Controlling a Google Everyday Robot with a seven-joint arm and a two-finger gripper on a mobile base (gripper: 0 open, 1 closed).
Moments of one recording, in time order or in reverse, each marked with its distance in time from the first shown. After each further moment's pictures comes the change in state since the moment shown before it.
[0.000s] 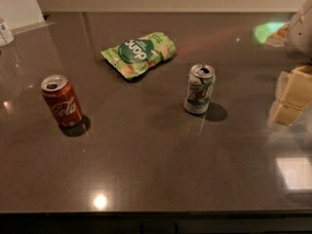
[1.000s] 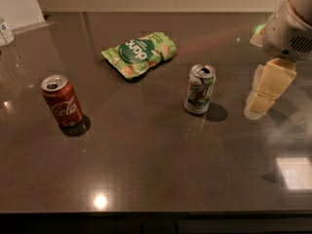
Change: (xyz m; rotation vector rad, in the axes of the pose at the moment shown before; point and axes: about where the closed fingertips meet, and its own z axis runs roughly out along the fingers) arm -0.021 -0.020 0.022 -0.031 -0.031 0.052
